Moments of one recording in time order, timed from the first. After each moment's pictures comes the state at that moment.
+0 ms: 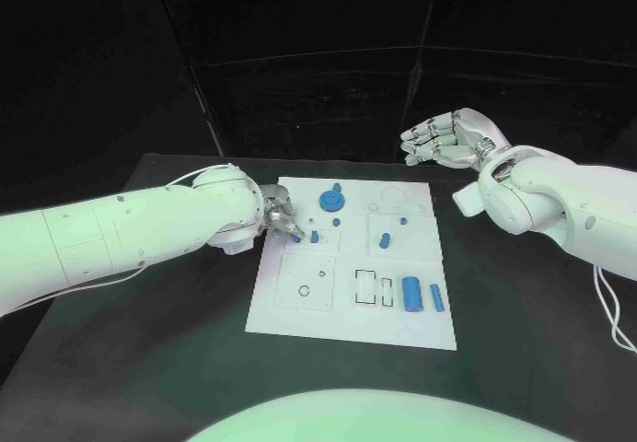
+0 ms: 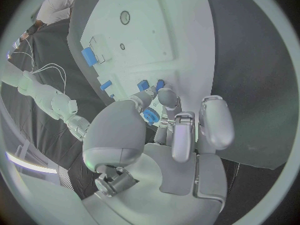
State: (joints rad) left arm 1.26 -0.73 -0.11 1.43 -1.11 0.03 -0.58; left_hand 1.11 -0.07 0.52 -0.01 0.05 0.96 0.04 0.56 0.52 1.31 -0.03 0.91 0.76 1.47 -0.08 1.56 1.31 0.10 1.46 0.03 1.23 1.27; right arm 1.28 -0.75 -0.04 1.31 -0.60 -0.33 0.24; right_hand 1.53 -0.03 0.04 0.23 0.39 0.84 0.22 0.24 0.07 0.88 0.16 0.46 0.06 1.15 0.11 0.10 0.20 0.18 1.00 0.22 0.21 0.08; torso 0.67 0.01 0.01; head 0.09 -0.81
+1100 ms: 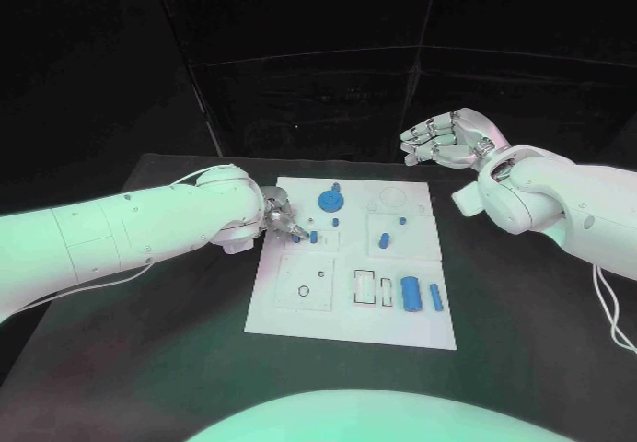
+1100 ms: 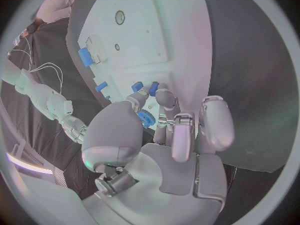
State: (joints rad) left arm 1.26 -0.70 -0.11 1.38 -1.09 0.06 -0.58; left_hand 1.00 -0.09 0.38 0.09 0.05 0.98 0.03 0.58 0.53 1.32 -0.03 0.93 0.77 1.47 -0.09 1.56 1.31 0.09 1.46 0.02 1.24 1.28; right arm 1.28 -0.75 -0.04 1.31 -0.60 -0.33 0.24; right_hand 1.53 -0.03 0.04 0.23 0.39 0.84 0.22 0.24 0.07 0.88 0.16 0.46 0.06 1.15 0.11 0.10 0.20 0.18 1.00 0.22 0.21 0.08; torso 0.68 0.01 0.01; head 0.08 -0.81
